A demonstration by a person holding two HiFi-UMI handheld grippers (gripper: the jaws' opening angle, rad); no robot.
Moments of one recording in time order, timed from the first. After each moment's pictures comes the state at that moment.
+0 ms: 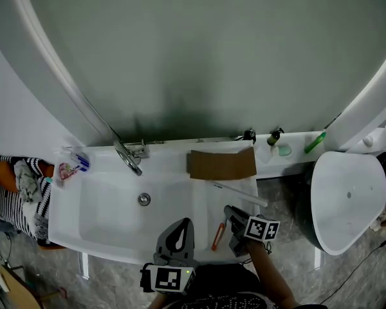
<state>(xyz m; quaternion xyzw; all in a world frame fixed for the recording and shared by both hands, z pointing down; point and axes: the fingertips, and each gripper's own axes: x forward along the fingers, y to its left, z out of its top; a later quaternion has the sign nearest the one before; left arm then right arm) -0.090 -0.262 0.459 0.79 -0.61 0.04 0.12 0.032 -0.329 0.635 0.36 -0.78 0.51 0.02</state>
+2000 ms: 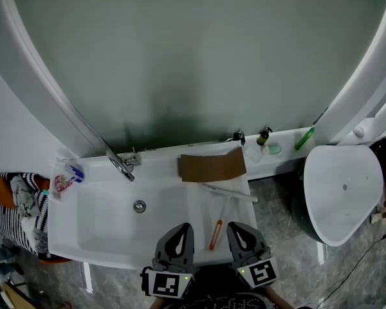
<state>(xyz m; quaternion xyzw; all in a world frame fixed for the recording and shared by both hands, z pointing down) -0.071 -0.250 0.432 0.81 -0.57 0.00 0.11 0.031 -0.251 0.453 0.45 -0.89 0.07 0.06</state>
